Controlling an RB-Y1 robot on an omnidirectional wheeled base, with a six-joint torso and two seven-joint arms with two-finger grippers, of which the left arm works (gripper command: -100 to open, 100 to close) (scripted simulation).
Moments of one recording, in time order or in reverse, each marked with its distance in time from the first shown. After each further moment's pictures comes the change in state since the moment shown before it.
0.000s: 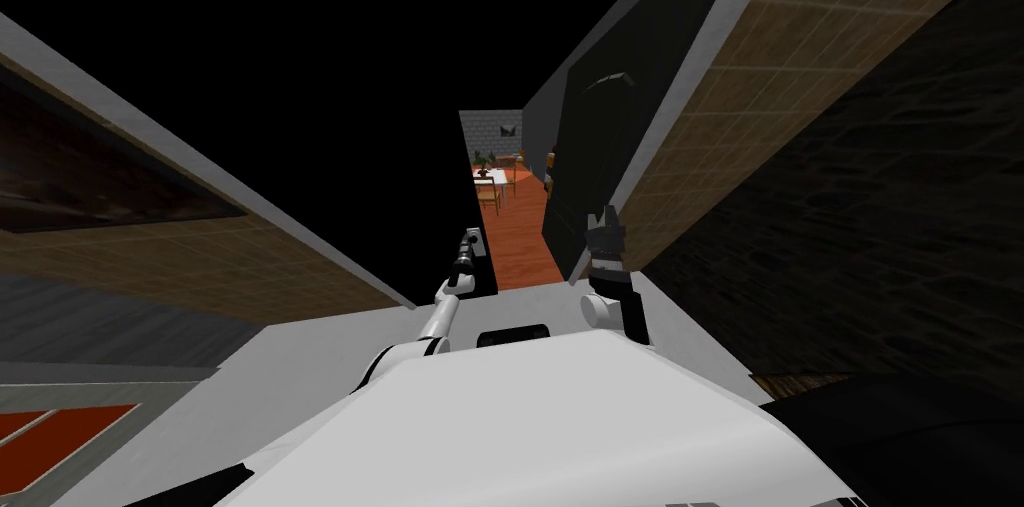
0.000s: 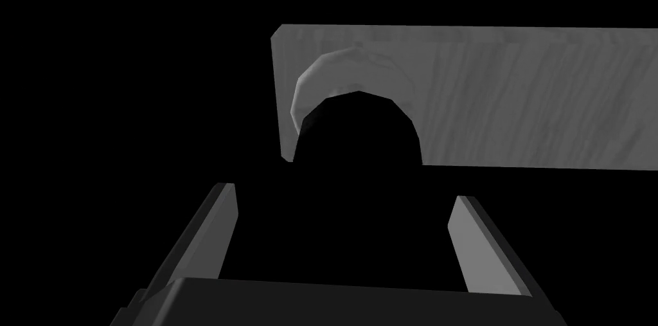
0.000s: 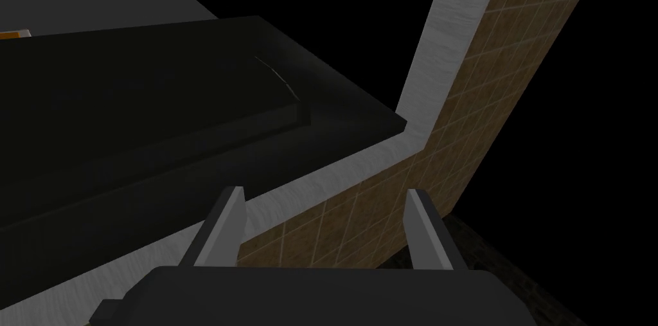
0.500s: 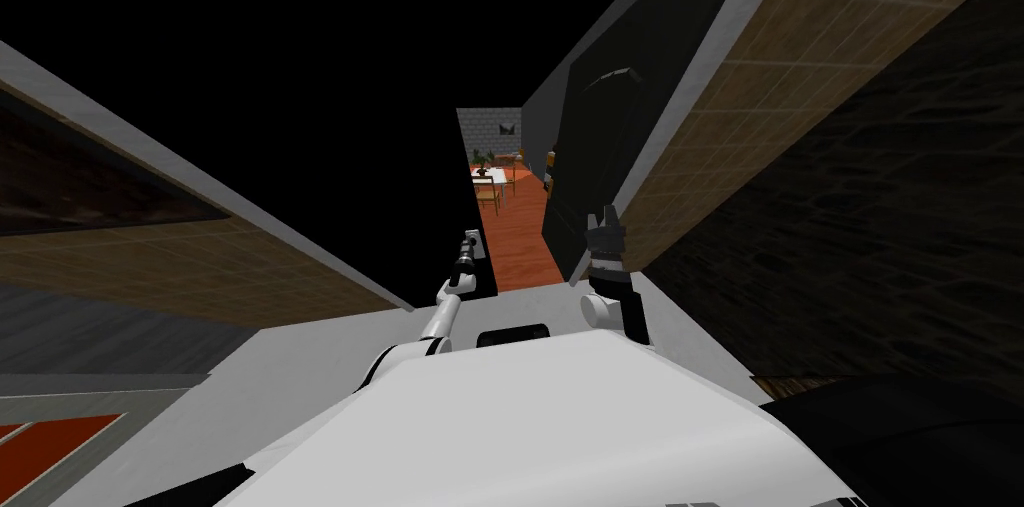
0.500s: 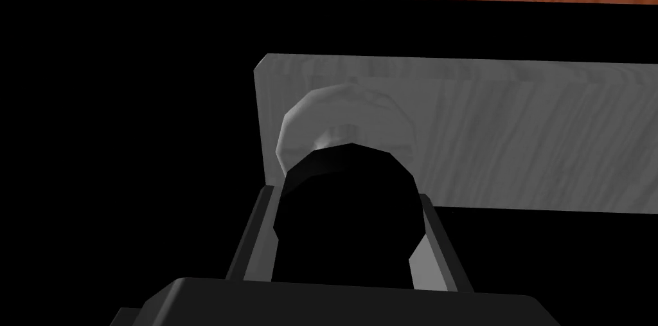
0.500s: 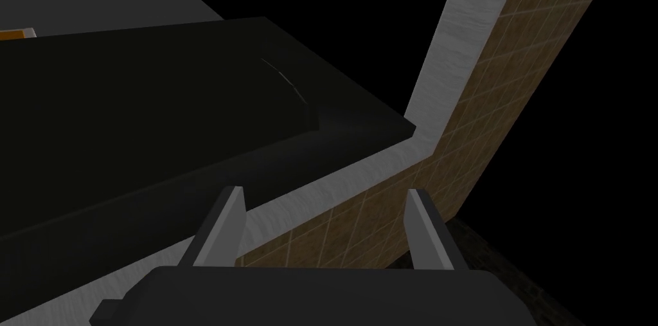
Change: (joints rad) arm 0.000 -0.014 0.003 -0.007 0.000 0.000 -0.001
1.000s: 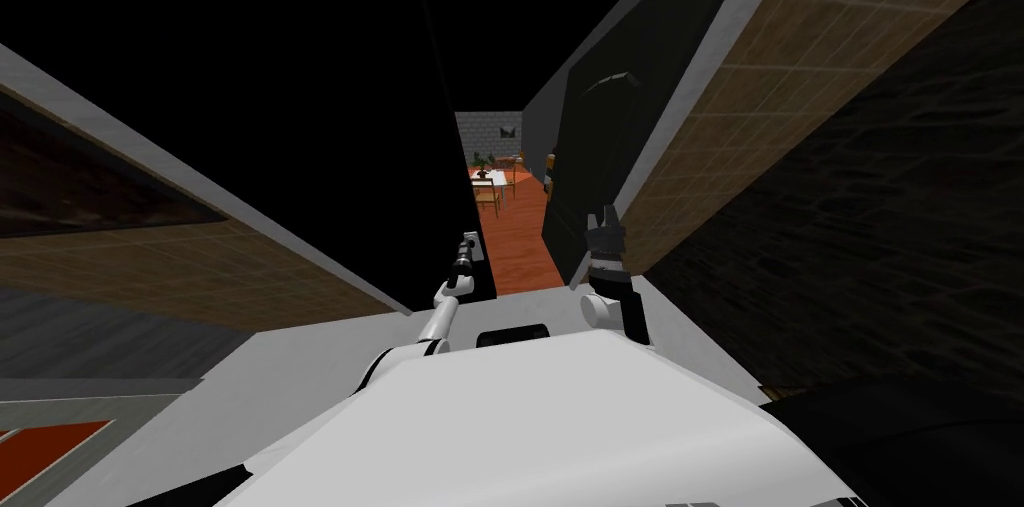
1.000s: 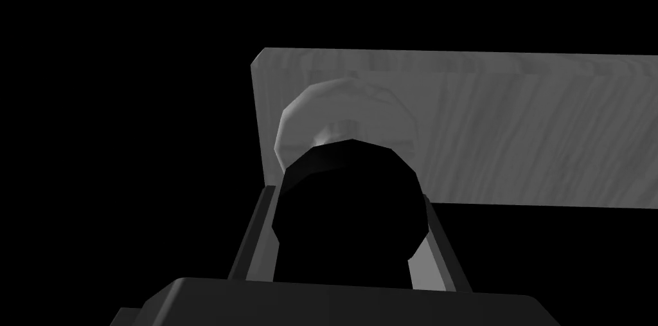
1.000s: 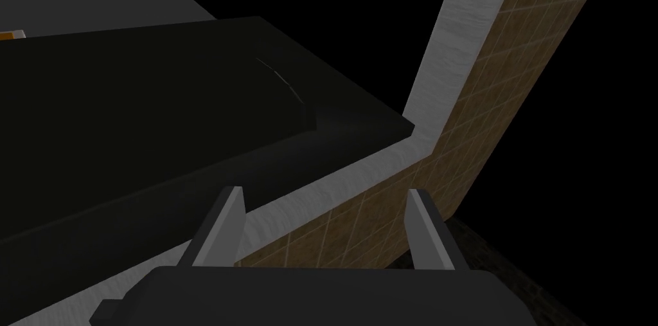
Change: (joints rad) arm 0.014 0.013 0.008 0.001 0.003 0.009 -0.001
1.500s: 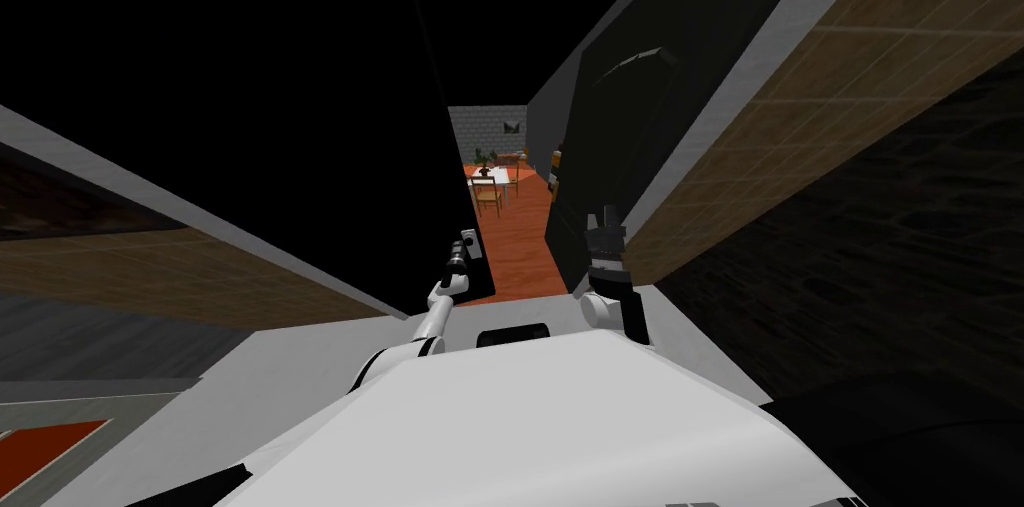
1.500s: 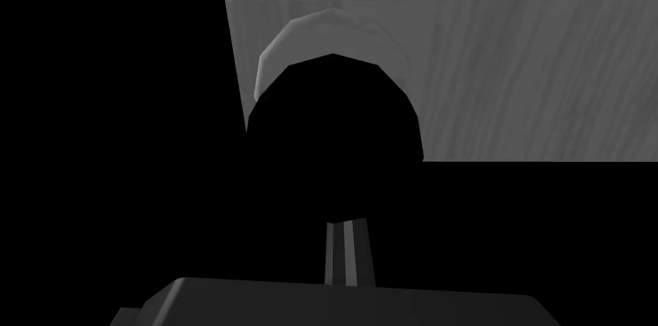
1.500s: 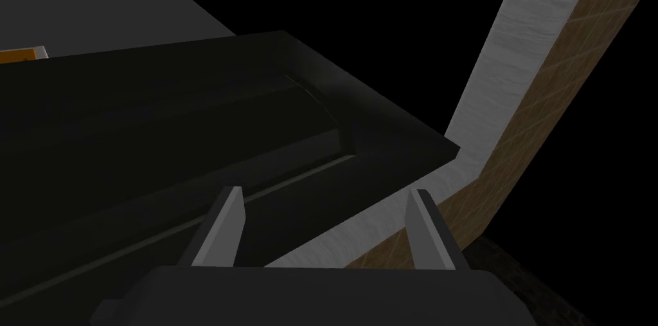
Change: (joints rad) arm -0.007 0.035 0.039 -0.002 0.012 -0.003 -0.012
